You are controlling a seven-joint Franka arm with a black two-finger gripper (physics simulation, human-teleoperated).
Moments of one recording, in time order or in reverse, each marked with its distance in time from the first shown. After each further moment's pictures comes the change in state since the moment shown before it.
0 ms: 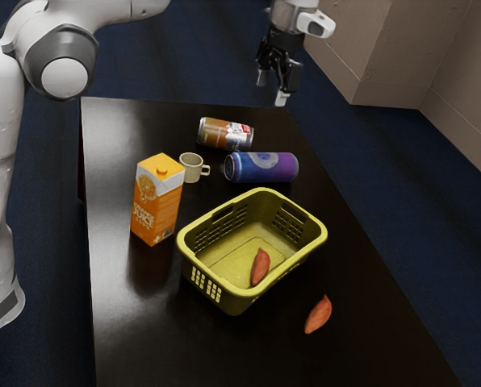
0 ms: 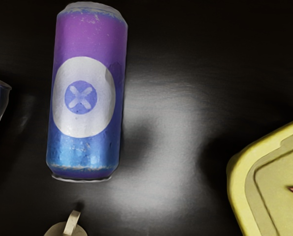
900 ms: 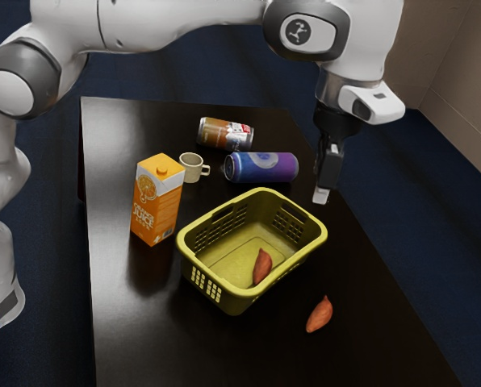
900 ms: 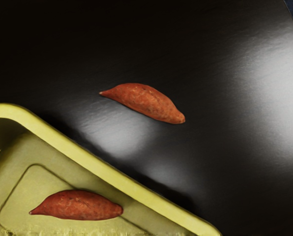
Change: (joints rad) arm -0.460 -0.087 -0.101 -0.158 0.008 0.147 -0.045
